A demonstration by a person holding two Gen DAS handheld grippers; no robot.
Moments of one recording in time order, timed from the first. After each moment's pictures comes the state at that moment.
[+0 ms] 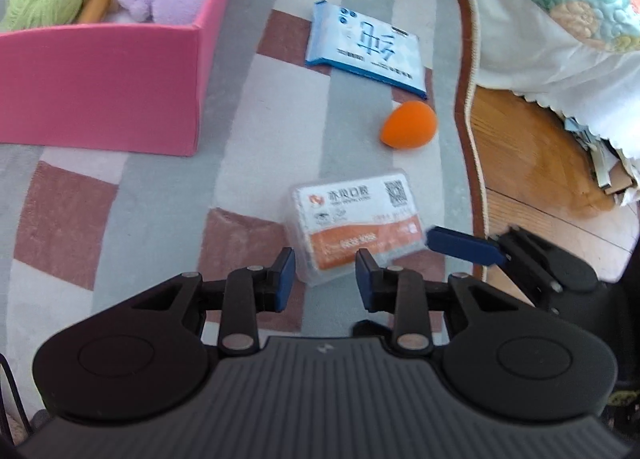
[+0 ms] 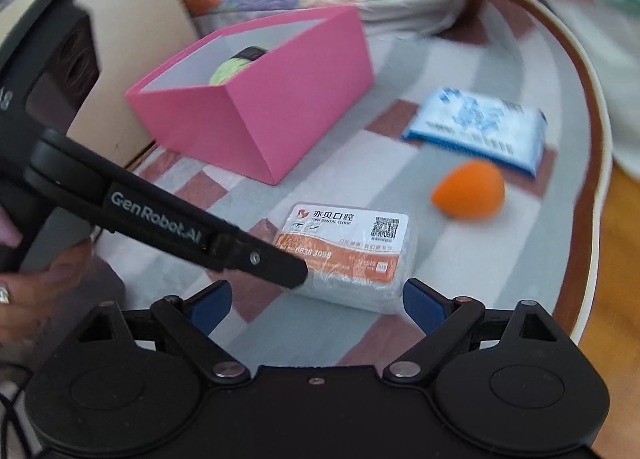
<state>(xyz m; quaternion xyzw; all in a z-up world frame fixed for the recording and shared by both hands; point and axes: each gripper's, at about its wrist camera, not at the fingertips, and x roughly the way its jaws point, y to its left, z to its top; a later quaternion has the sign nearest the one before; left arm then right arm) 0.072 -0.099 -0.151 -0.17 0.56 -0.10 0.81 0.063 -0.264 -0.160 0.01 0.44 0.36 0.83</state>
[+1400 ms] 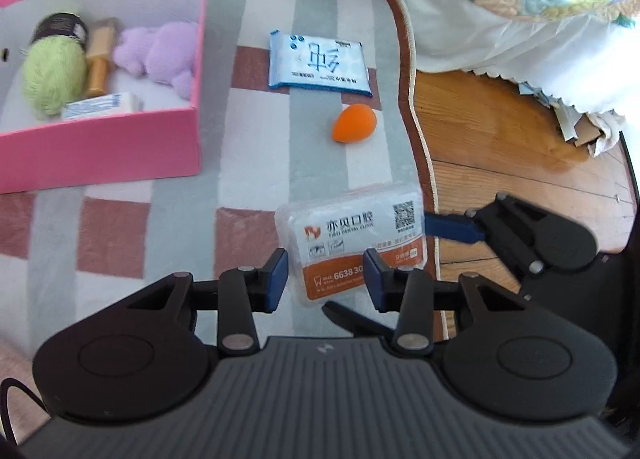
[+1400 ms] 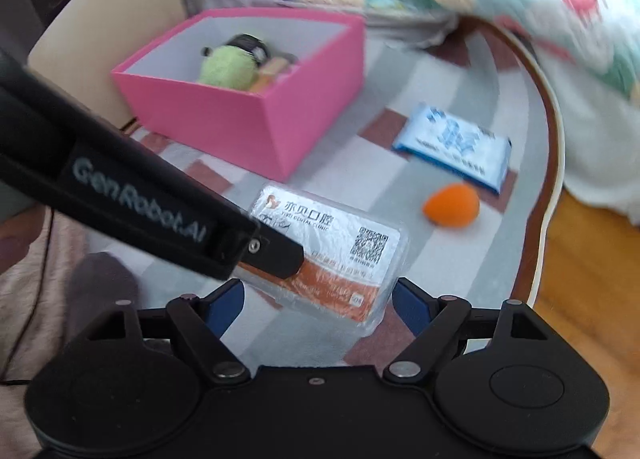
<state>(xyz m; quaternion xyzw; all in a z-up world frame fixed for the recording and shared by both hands) 0.038 -0.095 -0.059 -0.12 0.57 -0.15 0.80 0.025 -0.214 -0.087 -0.10 0.47 0.28 0.83</state>
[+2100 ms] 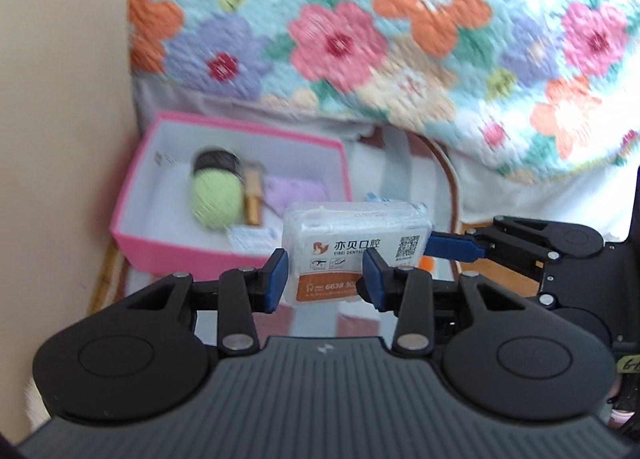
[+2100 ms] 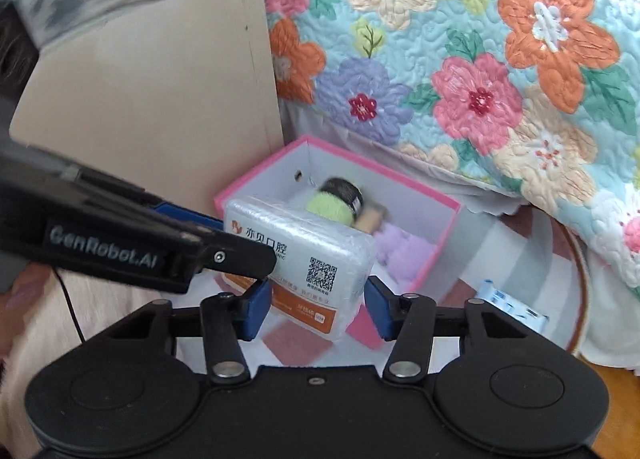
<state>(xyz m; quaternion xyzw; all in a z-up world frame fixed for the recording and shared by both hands) 0.015 0.063 0.073 -0.15 0.43 -0.06 0.89 0.042 -0.098 0.047 -0.11 0.38 0.35 0.85</state>
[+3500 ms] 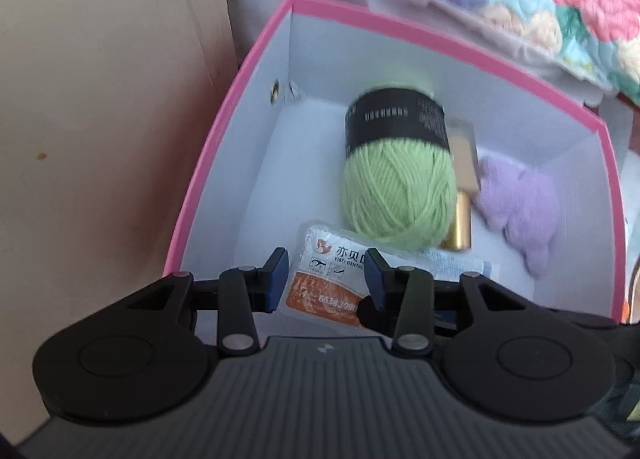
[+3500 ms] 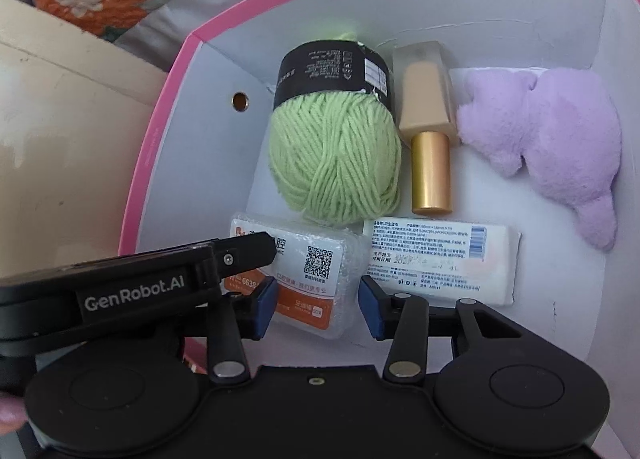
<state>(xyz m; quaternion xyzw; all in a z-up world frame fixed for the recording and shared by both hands) 0.164 0.152 -0.116 -0.14 0.56 0.09 0.81 0.207 0.014 -0.162 0.15 0.61 0.28 0.73</state>
